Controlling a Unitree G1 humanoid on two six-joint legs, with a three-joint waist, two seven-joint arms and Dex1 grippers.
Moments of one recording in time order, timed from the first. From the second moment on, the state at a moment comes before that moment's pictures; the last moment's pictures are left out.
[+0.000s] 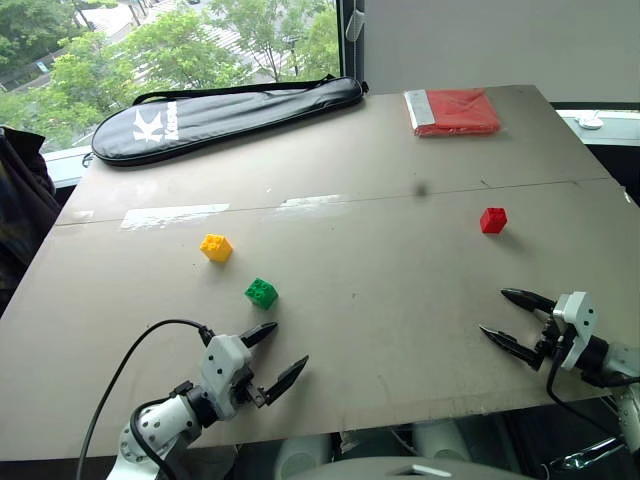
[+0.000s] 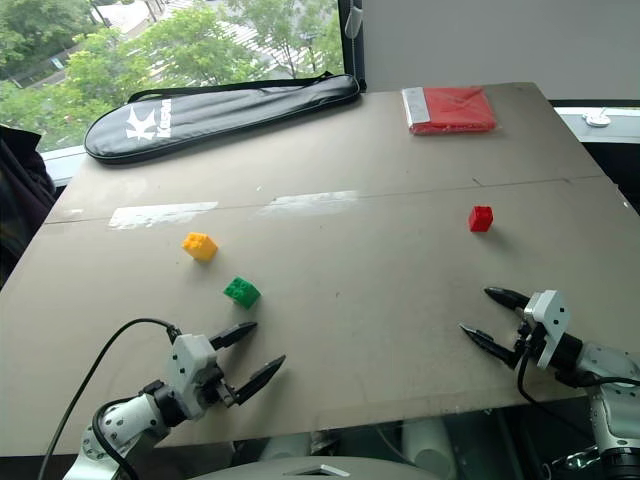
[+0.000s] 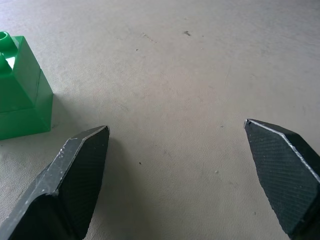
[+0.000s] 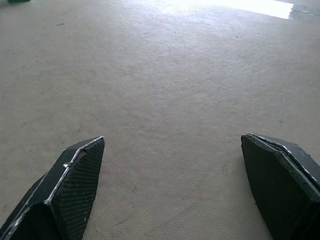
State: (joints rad) left arm 0.49 0.52 0.04 -0.26 -0.32 -0.11 -0.79; right arm 0.13 -0.61 -0.21 0.15 0.42 -0.15 1.11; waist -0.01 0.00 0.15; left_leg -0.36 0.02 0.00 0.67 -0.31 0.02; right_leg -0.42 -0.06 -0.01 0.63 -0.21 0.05
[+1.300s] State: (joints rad) left arm -0.11 0.75 -0.01 -0.67 -0.59 0.64 -0.80; right arm -0.39 -0.33 -0.21 0.27 0.21 0.18 0.26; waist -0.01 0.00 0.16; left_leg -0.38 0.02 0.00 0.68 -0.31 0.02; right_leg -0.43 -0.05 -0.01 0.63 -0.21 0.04
